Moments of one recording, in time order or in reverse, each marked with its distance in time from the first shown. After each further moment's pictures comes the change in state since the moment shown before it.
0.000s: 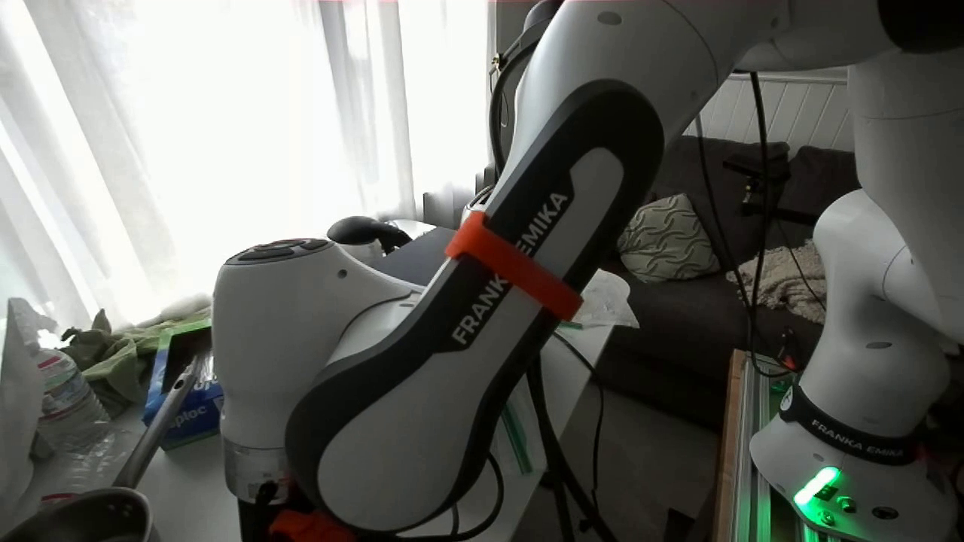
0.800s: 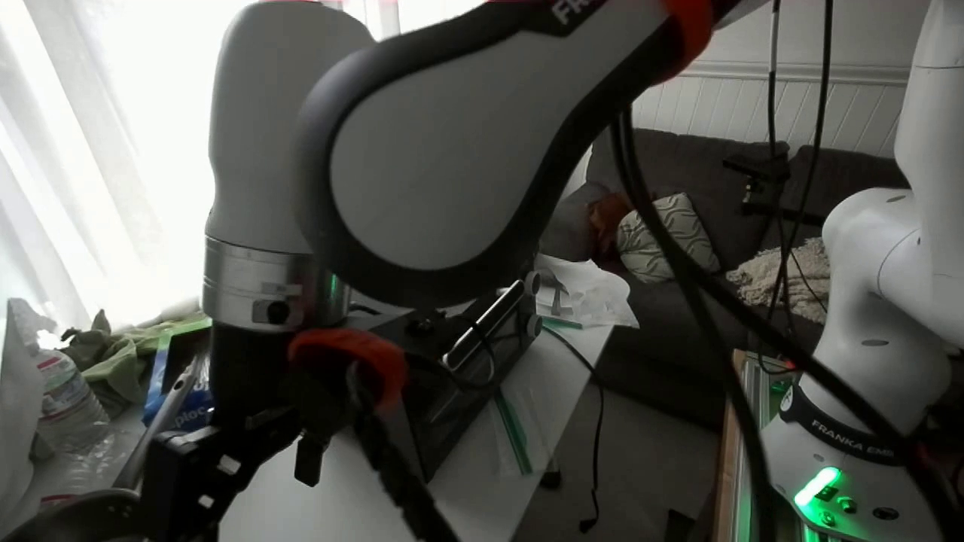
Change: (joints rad) arm -0.138 -0.287 0.117 -0.075 0.091 -0.109 -0.342
